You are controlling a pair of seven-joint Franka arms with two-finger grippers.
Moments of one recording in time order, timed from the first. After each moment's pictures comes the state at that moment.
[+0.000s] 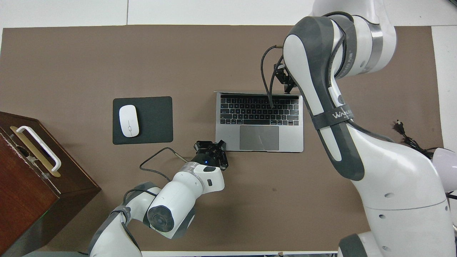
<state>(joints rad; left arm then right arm) -0.76 0.27 -0.02 -2.50 -0.18 3.51 0.20 0.46 0.78 -0.40 -0.84 0.46 1.33 0.29</state>
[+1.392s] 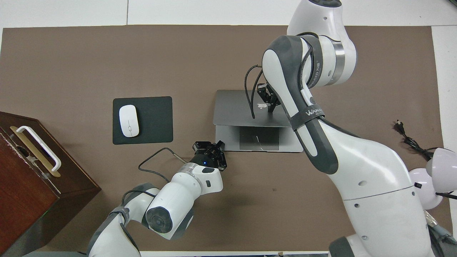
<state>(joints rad) -0.75 0.27 -0.02 -2.51 -0.18 3.52 0.22 0.51 0.80 -0.38 -1.00 0.52 1.36 0.32</state>
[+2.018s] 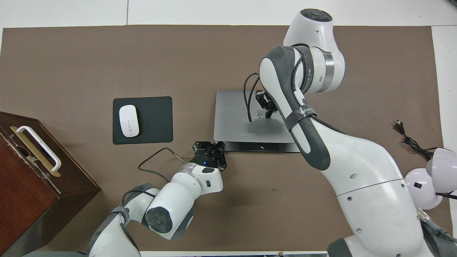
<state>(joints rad) -0.75 0.27 -0.02 -2.51 -0.18 3.52 0.22 0.51 0.80 -0.36 -1.12 0.52 1.44 0.33</state>
